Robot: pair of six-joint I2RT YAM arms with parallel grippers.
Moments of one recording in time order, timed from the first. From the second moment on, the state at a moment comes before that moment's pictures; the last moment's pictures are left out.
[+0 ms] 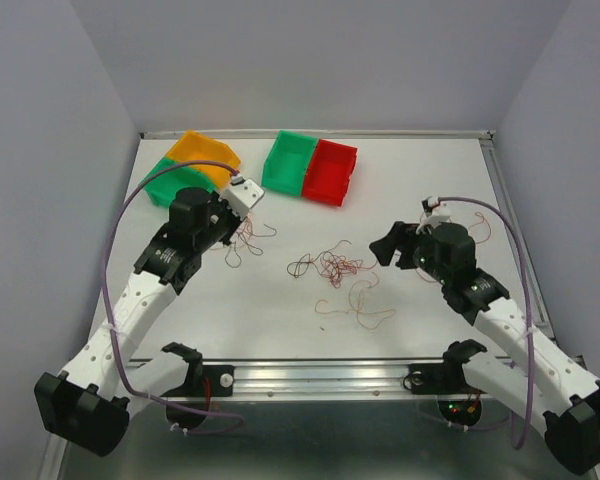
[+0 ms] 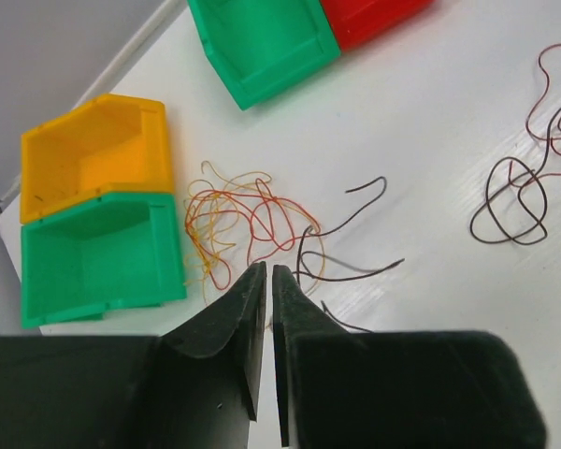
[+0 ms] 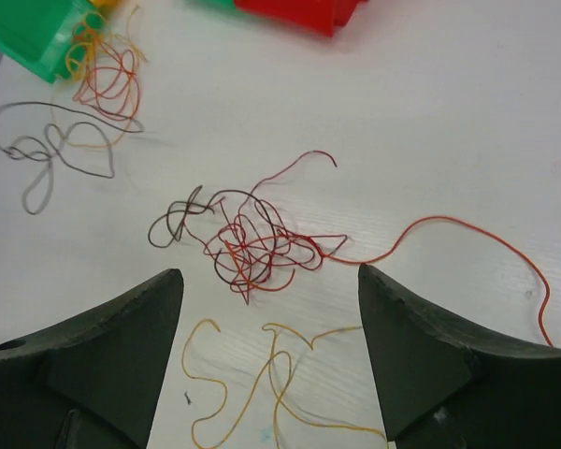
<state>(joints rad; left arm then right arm) -0.40 0.97 0.92 -0.38 0.07 0.45 0.40 0.84 0.60 -0.13 -0.06 0.47</state>
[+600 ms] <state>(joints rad) -0.65 1.04 0.89 -0.37 0.17 0.49 0.86 1.03 0.54 -0.31 0.38 0.63</state>
